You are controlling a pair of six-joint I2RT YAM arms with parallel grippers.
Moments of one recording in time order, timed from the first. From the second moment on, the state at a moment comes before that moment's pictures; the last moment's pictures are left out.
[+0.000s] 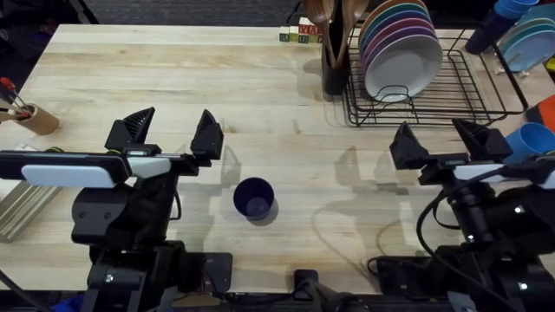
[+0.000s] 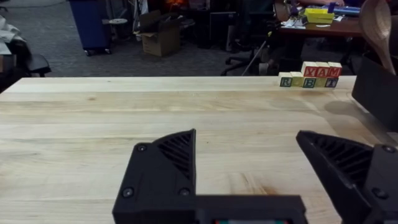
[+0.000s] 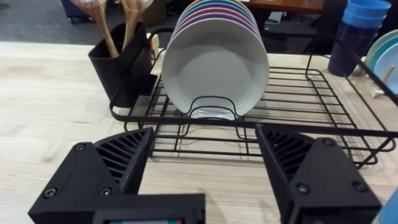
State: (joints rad) left arm -0.01 0.00 0.01 -0.02 0.00 -0.02; right arm -0.01 0.00 0.01 -0.10 -0.03 -0.01
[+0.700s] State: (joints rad) left arm -0.01 0.00 0.02 -0.05 -0.02 -0.02; right arm -0.01 0.00 0.03 -0.14 0.01 -0.02
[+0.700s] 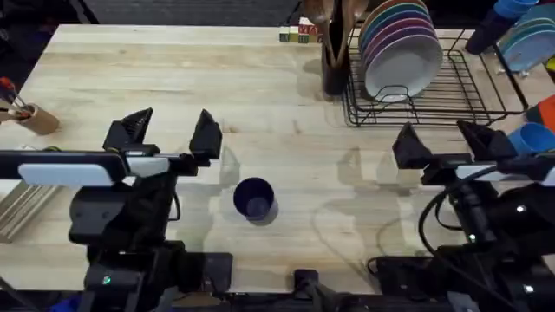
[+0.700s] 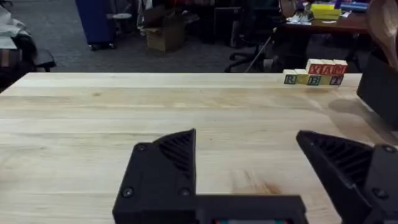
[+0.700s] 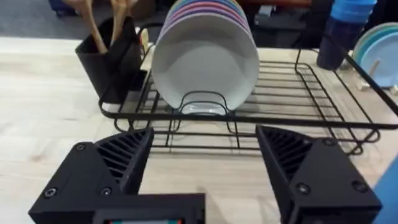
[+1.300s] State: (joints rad) left arm -0.01 0.55 0.85 -0.56 -0.05 -0.02; right arm -0.01 0.46 0.83 -0.74 0.06 -0.01
